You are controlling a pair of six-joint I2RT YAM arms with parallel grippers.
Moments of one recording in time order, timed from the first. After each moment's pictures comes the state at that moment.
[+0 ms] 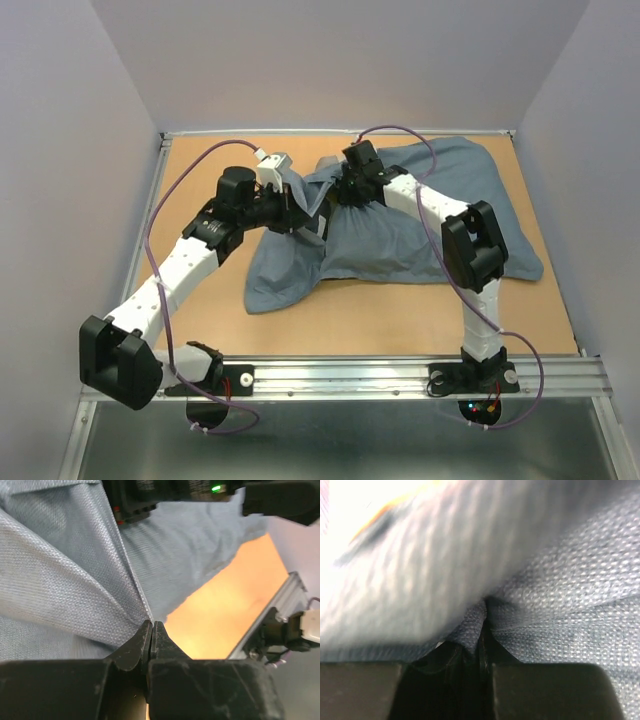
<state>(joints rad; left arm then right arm) -0.44 1.23 1.02 -0.27 0.46 -0.36 0.54 2.09 1.69 -0.40 0.09 0.57</state>
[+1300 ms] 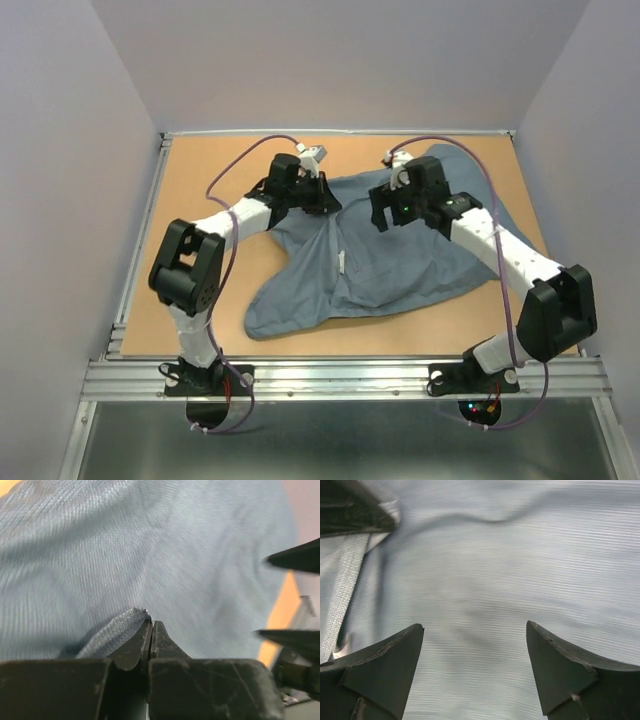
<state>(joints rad) -0.47 1.79 1.19 0.10 0.50 -0.47 0.48 1.48 1.18 -0.41 -0.05 0.04</state>
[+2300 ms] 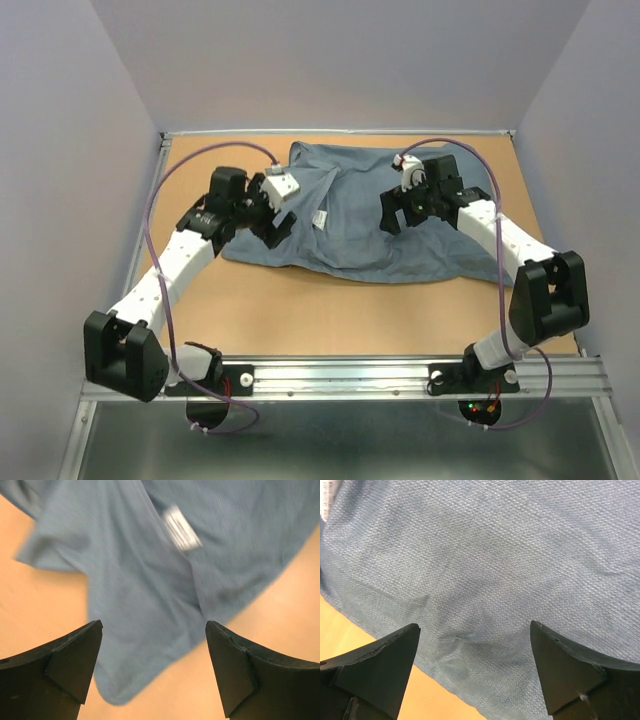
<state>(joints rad) -0.33 1.29 1.09 -0.46 0.42 0.47 0.28 1.55 1.17 -0.44 -0.38 -0.14</state>
